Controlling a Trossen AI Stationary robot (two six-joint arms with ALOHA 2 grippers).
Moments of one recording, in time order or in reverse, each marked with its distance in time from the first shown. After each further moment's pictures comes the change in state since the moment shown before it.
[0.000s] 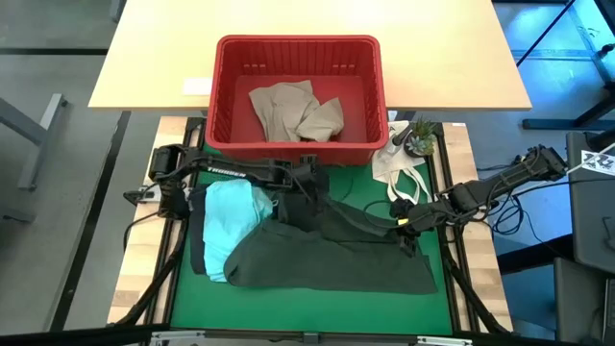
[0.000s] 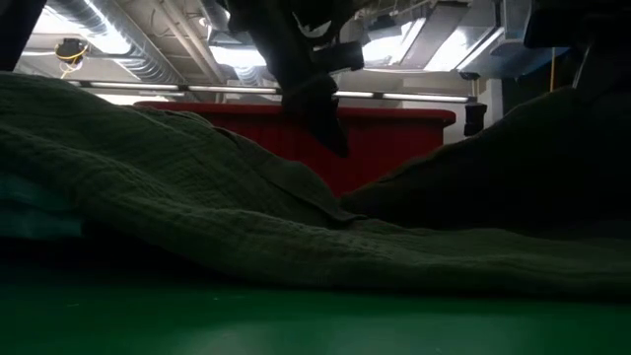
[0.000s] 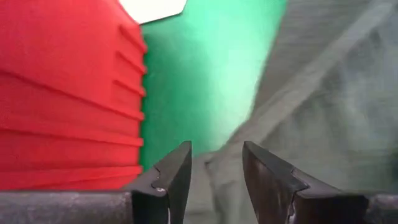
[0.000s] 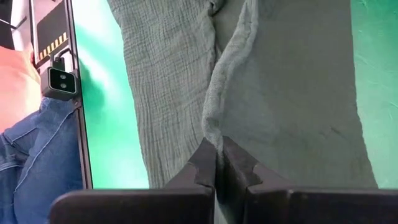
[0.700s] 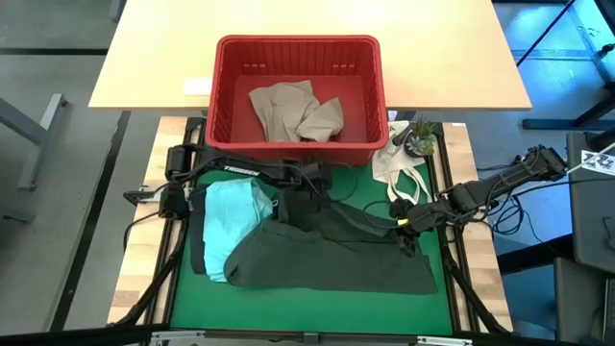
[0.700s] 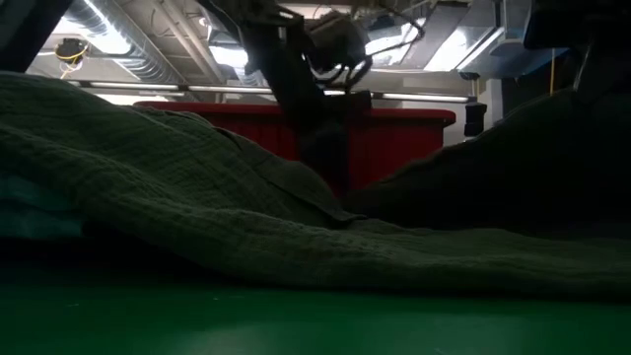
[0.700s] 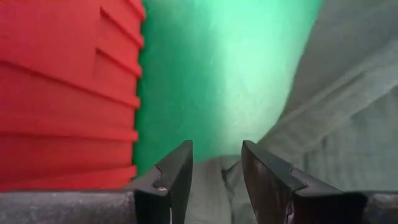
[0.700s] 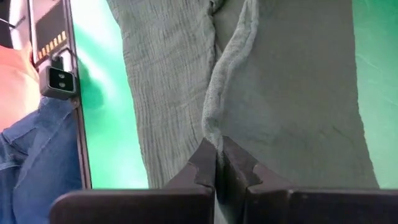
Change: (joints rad) left arm 0.054 0.129 -0.001 0.083 -0.012 0.005; right arm -0.002 0.005 0.000 -0.002 -0.003 0.000
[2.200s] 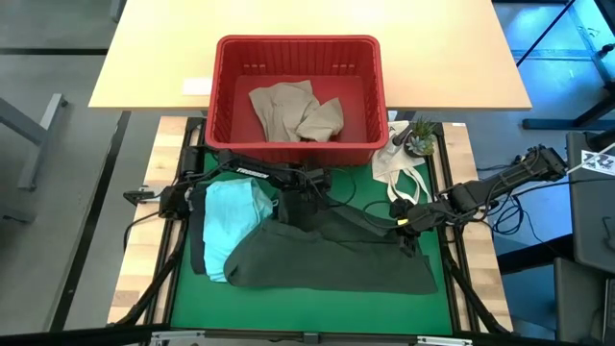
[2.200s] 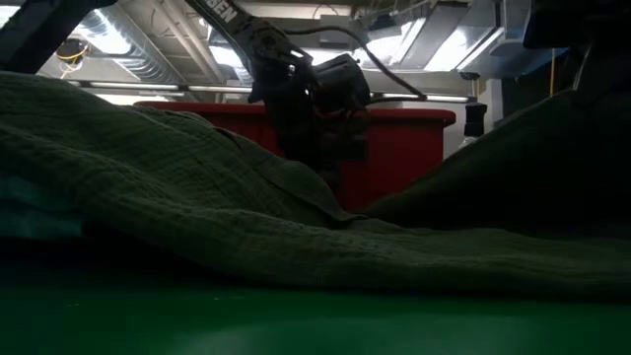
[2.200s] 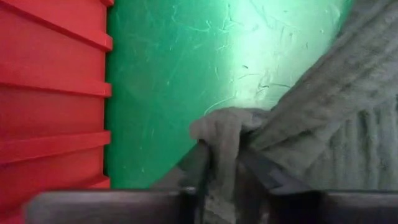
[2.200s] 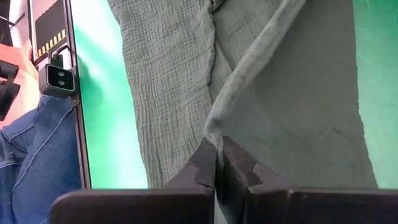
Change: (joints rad) left arm 0.019 0.113 0.001 -0.046 -0.048 -0.030; right arm 0.000 -0.001 0.000 0.001 -0.004 -0.008
